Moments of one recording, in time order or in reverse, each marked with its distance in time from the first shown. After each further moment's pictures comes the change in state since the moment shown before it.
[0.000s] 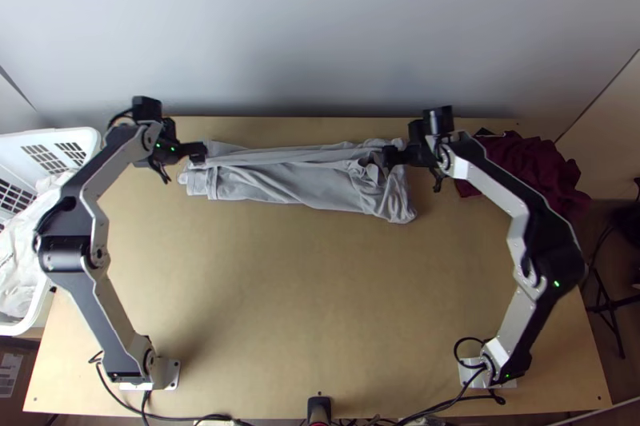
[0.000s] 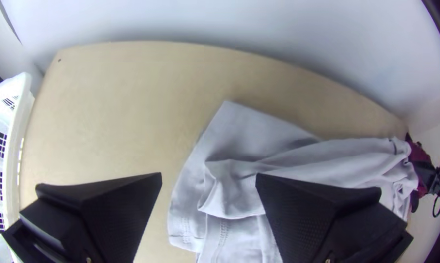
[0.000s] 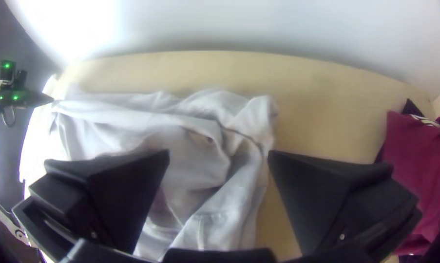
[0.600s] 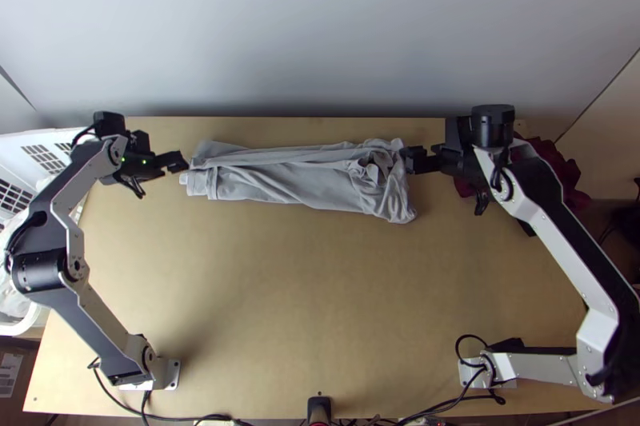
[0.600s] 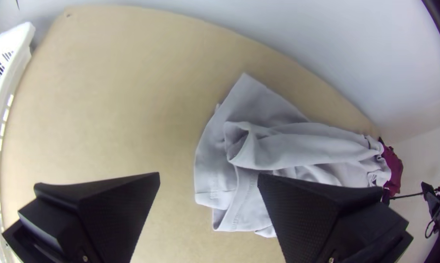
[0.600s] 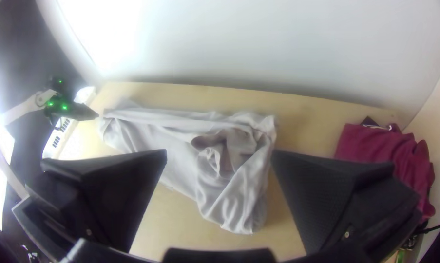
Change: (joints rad) left arm 0.152 -0.101 -0.177 0.027 0.249 0.035; right arm 0.045 -0.517 -0.132 -0.211 0.000 0.024
